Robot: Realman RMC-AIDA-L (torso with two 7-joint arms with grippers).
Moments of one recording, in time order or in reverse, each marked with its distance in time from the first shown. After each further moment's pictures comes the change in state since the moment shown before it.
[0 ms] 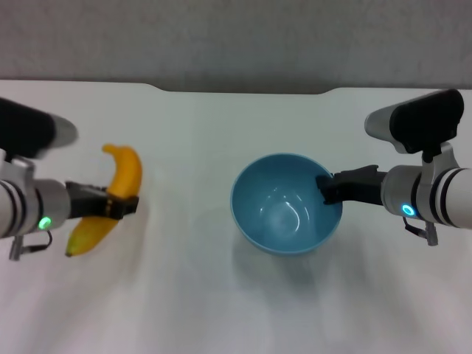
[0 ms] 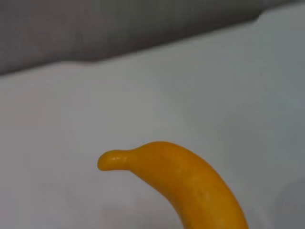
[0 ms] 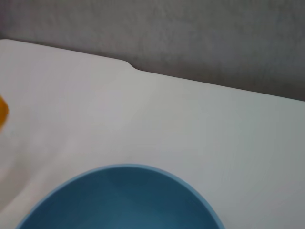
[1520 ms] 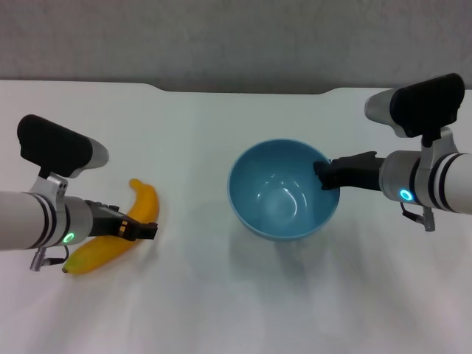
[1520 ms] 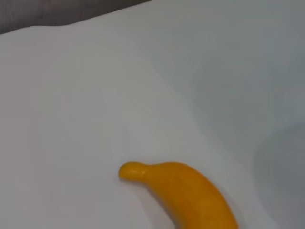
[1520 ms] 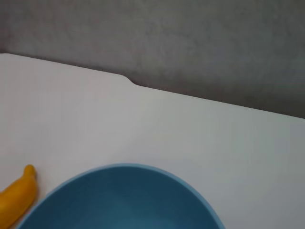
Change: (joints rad) left arm -0.149 0.005 0.049 0.297 -0.031 0.097 0.070; right arm 0.030 0.000 0.034 -0.001 0.000 0.010 0.000
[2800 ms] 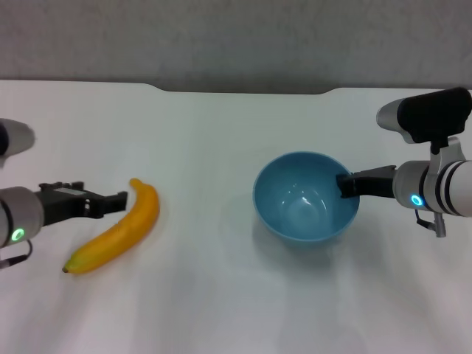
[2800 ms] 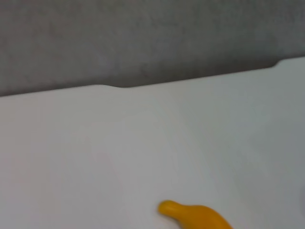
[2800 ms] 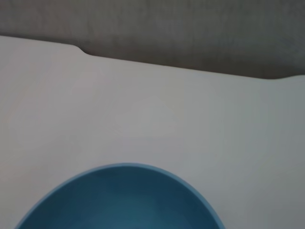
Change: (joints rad) left arm 0.312 -0.006 -0.029 -0.456 -0.041 -0.053 -0.081; right arm 0.092 0.002 0.054 -0.227 0.008 -0.040 -0.001
